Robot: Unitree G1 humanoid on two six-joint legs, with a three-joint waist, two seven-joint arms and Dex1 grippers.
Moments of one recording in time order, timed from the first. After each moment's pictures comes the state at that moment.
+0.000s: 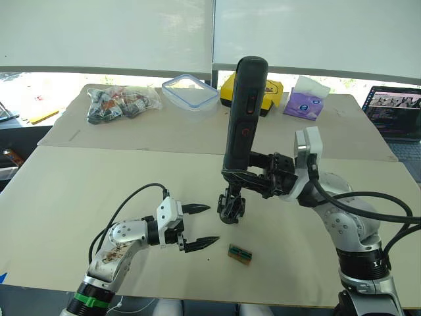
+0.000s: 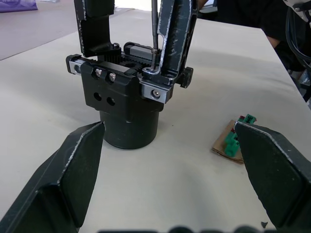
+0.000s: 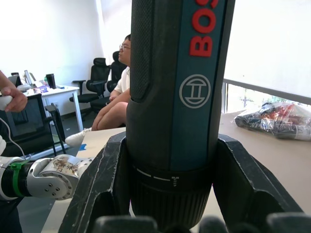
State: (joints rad) left arm -0.14 0.48 -0.16 -0.16 -0.37 0.14 -1.05; right arm -0.47 -0.45 -0.02 -0.34 0.77 0.48 0.94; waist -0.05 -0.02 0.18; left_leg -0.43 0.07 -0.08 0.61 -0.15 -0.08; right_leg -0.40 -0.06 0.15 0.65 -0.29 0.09
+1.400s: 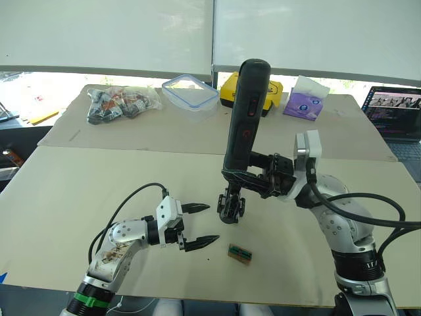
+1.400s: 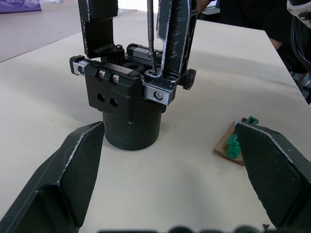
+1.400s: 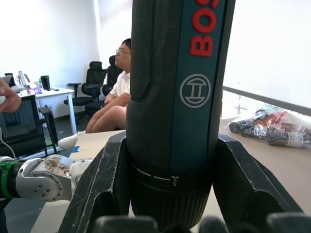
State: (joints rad) left arm -0.14 0.48 -0.16 -0.16 -0.38 0.14 -1.04; right arm -0.46 -0.42 -0.01 -0.31 0.71 0.41 0.96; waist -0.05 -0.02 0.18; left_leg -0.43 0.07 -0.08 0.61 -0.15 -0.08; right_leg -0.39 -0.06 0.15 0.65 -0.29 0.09
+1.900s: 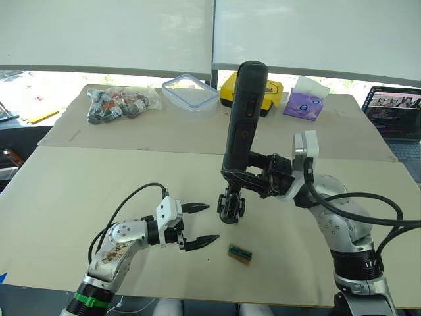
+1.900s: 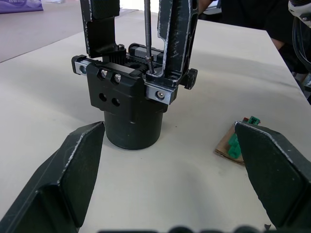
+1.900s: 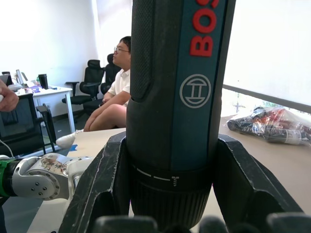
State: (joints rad) left arm -0.14 0.48 -0.16 -0.16 -0.37 0.14 -1.03; right arm -0.46 -0.41 -0.01 -0.30 0.70 0.41 0.96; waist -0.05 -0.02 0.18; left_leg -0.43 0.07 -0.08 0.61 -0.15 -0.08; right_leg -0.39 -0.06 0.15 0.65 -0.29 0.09
